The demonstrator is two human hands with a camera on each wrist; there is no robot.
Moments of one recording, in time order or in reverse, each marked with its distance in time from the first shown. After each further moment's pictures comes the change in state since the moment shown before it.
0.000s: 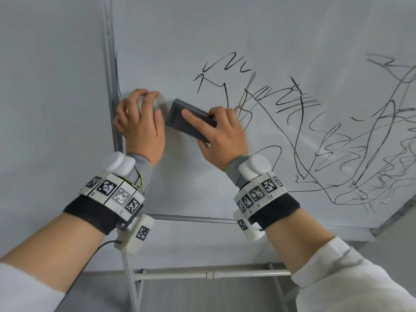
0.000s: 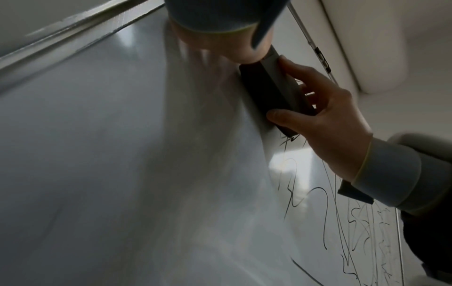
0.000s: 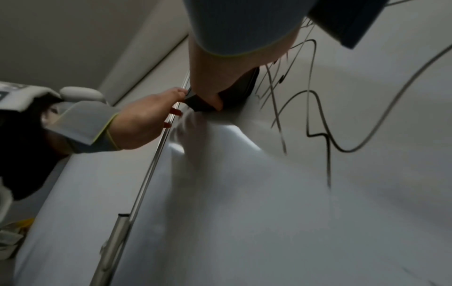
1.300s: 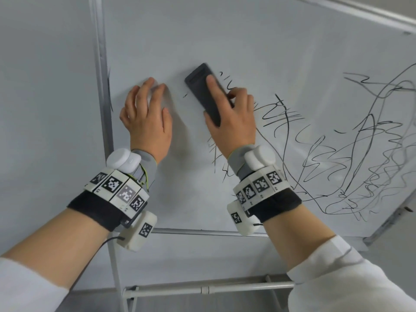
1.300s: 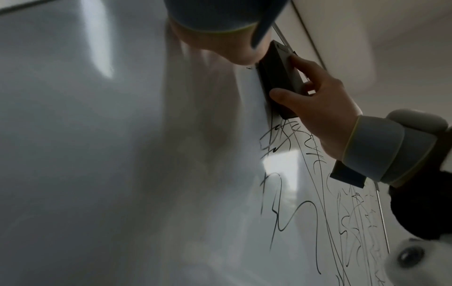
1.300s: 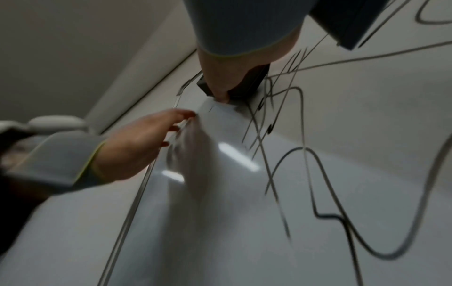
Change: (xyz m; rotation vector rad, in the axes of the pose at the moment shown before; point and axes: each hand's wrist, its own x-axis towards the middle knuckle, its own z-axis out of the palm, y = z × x) left_hand 0.032 0.035 0.010 -0.029 -0.049 0.052; right_hand 0.042 0.029 -0.024 -0.062 0.174 0.233
